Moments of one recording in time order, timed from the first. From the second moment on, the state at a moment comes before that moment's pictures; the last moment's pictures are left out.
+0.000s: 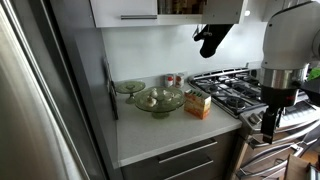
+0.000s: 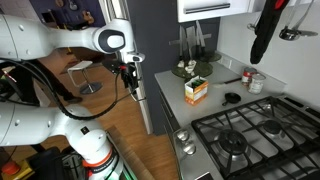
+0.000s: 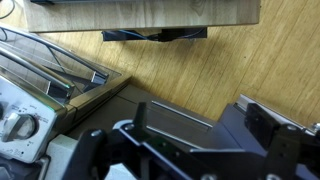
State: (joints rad) arm 0.11 -0.79 0.19 -2.62 0.12 1.69 0.23
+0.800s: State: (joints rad) arm -0.01 -0.58 0.19 -2.35 0.15 1.84 0.52
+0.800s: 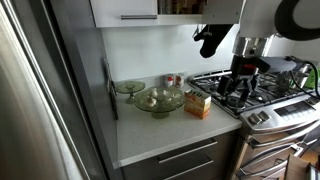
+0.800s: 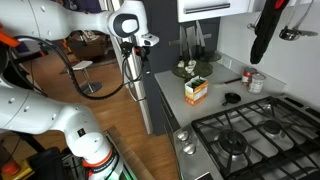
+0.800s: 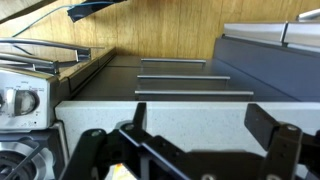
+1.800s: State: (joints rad) arm -0.03 -0.51 0.20 -2.24 0.17 1.99 0.78
